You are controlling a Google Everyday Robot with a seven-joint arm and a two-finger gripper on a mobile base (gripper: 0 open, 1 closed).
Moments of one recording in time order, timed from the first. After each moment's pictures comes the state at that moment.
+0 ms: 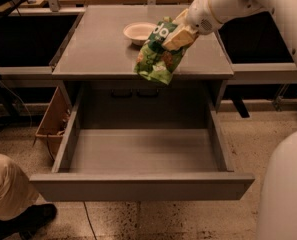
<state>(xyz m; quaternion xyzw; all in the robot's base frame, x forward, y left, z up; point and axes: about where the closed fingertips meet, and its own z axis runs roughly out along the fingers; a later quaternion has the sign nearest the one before) 0.727 -0.079 0.946 -0.59 0.68 0.12 0.41</state>
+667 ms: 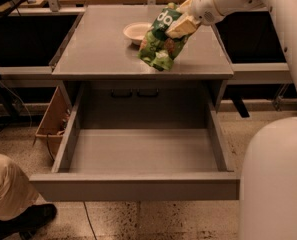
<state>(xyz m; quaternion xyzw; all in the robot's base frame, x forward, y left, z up) 0.771 -0.093 0.968 -0.59 0.66 0.09 0.46</state>
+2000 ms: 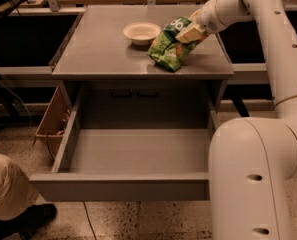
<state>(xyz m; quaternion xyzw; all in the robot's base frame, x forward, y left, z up) 0.832 -0.140 0.916 -0.55 0.70 0.06 0.45</state>
